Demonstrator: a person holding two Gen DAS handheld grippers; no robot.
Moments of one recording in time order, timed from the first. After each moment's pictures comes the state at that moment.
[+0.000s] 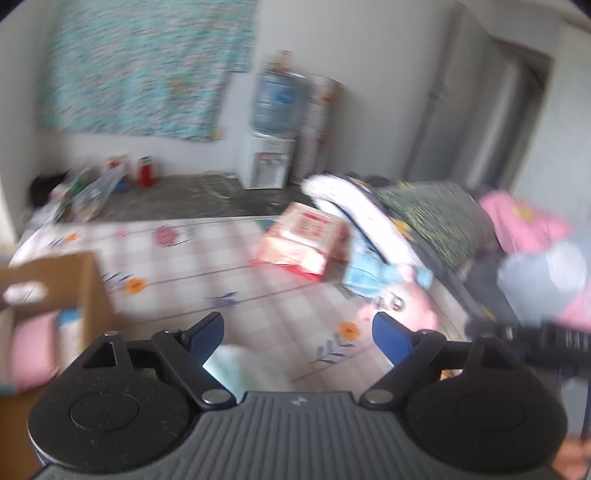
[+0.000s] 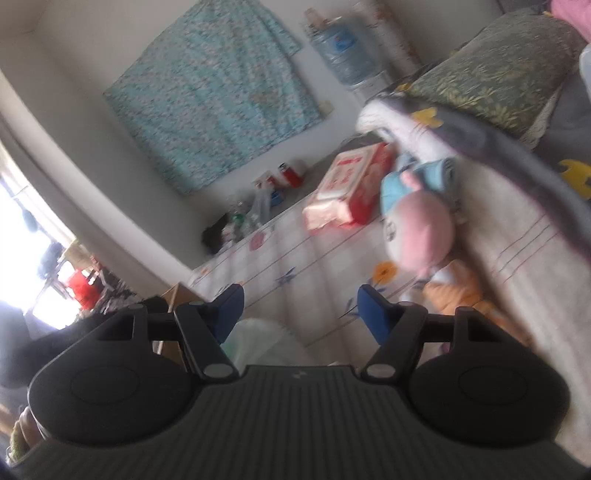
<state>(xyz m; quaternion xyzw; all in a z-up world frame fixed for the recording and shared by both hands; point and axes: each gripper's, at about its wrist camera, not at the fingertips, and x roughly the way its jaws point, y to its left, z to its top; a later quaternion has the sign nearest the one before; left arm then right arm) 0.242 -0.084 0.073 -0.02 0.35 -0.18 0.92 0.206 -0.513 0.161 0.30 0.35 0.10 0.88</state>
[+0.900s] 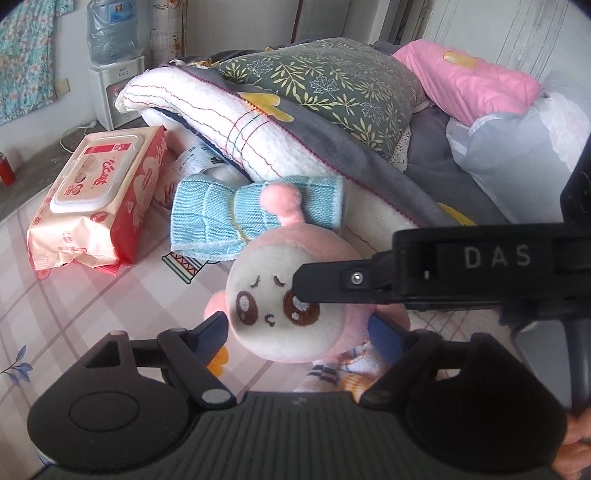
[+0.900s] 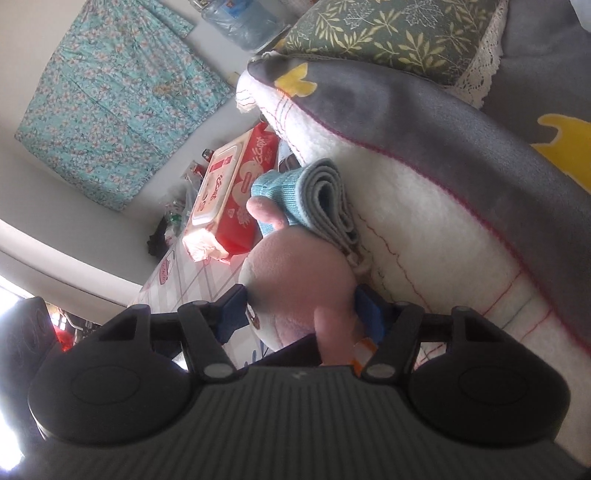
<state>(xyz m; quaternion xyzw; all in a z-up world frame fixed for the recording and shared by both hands) 0.360 -0.275 -0.046 0.10 0.46 -0.35 0.81 0.360 -0.582 0.036 0.38 0.44 0.02 0.81</state>
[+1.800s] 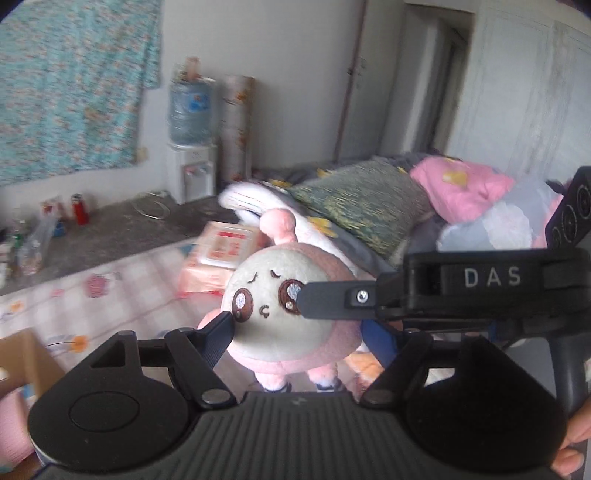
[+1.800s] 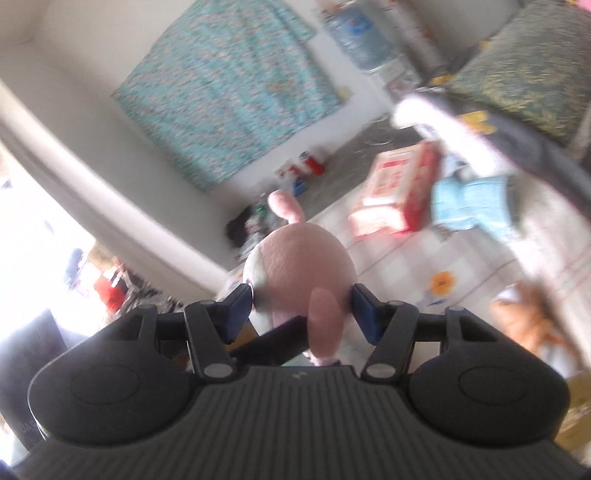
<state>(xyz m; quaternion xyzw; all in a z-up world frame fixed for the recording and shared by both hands) 0.228 -0.118 0.115 0.03 0.33 -0.26 0.91 0.267 -0.455 0.199 0.33 0.37 0.16 0.85</state>
